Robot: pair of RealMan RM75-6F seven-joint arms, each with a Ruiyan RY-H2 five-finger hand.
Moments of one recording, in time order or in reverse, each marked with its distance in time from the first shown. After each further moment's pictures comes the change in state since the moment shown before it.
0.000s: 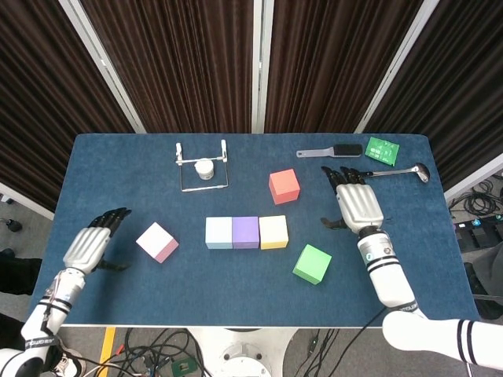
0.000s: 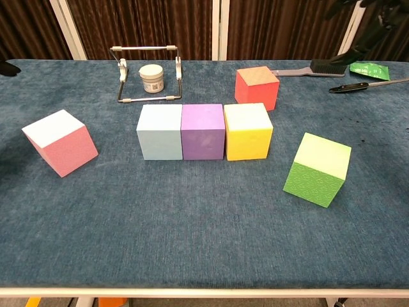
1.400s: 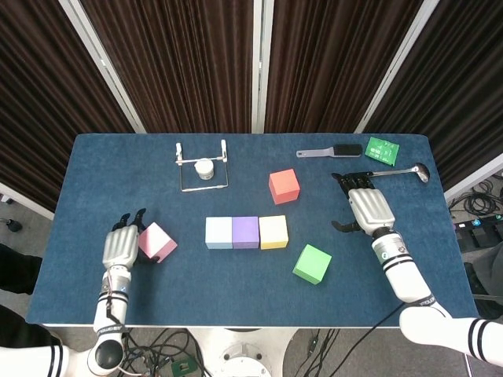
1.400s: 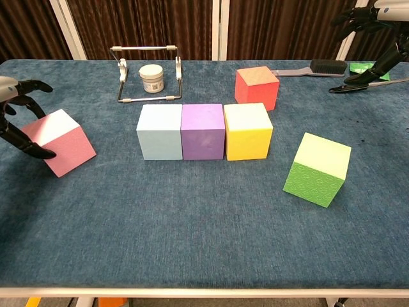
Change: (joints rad) left arm -0.137 -0.370 -0.143 -0.121 -0.615 0.320 0.628; right arm -0.063 0.002 -0.065 0.177 -0.190 -0.153 0.231
